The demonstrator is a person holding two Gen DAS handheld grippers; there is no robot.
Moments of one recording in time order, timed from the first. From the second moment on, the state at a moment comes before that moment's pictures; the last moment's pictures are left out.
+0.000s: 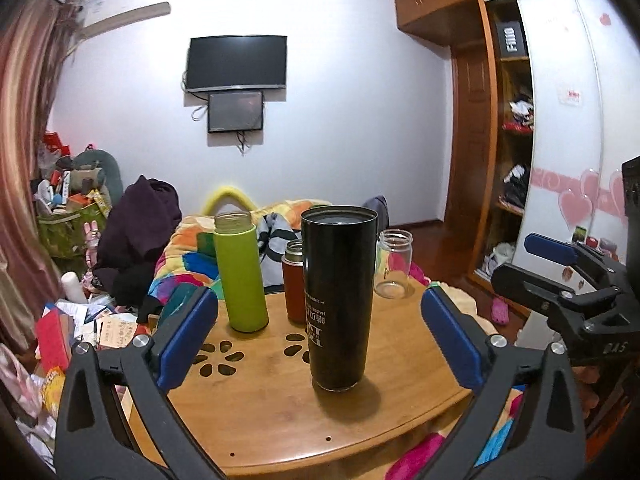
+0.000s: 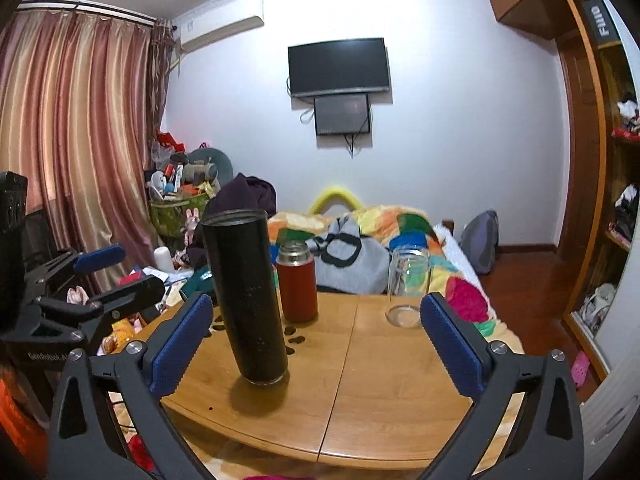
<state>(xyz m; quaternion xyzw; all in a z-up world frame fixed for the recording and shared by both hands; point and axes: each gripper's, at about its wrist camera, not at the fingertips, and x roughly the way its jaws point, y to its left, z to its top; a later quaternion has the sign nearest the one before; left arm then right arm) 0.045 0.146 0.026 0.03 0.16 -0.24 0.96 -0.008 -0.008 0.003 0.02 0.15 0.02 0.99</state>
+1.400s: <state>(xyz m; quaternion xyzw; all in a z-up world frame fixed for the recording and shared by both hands) 0.013 0.156 0.019 0.01 0.15 -0.22 0.97 -0.032 0.003 0.005 0.03 0.15 0.03 0.99</state>
